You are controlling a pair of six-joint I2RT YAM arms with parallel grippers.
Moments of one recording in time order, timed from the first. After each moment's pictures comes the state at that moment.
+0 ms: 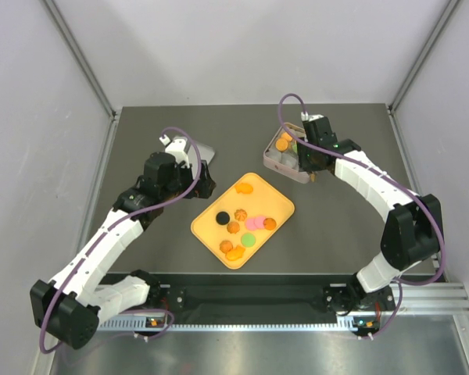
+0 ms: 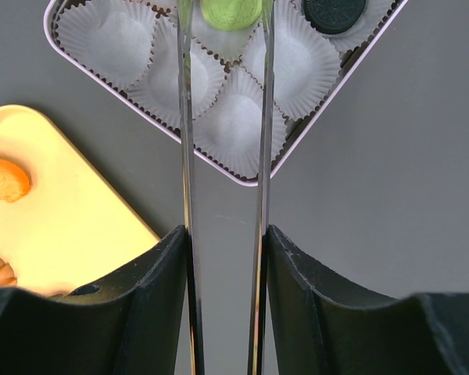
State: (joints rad) left arm -0.44 1.04 0.93 -0.43 0.05 -0.34; right arm 0.40 1.58 1.29 -0.59 0.20 0.21
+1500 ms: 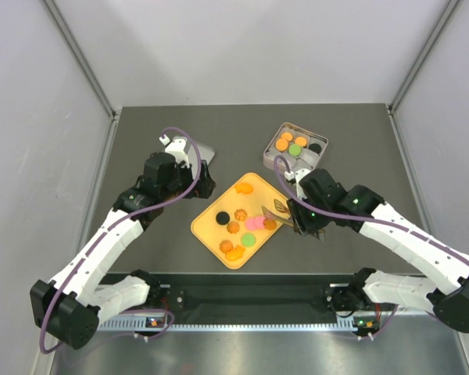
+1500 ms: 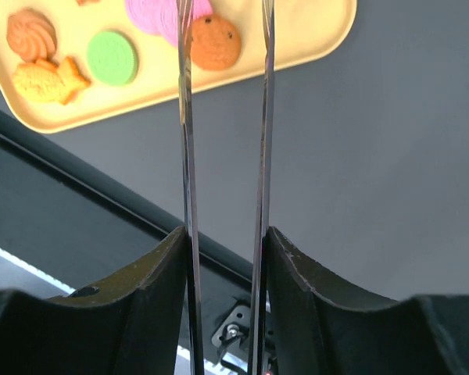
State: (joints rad) left arm -0.44 1.04 0.93 -0.43 0.05 -0.34; right arm 0.78 1.08 1.02 -0.96 0.03 0.25
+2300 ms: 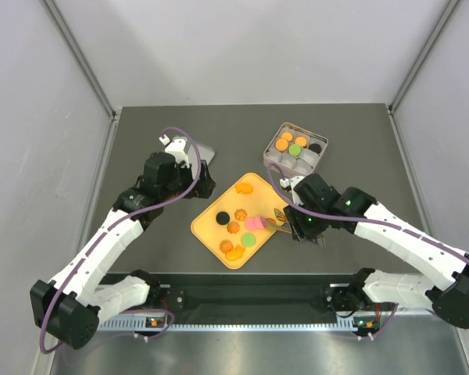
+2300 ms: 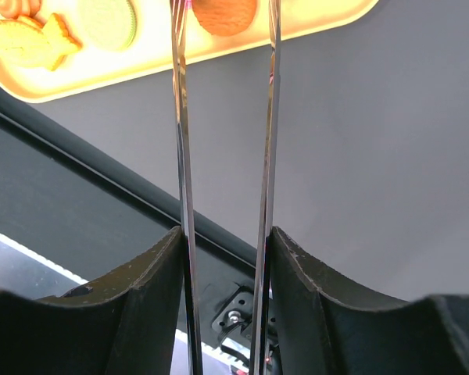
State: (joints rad) left arm -0.44 1.04 0.93 -0.43 0.05 -0.34; right arm 0.81 1.11 0.99 -0.98 0.01 0.25
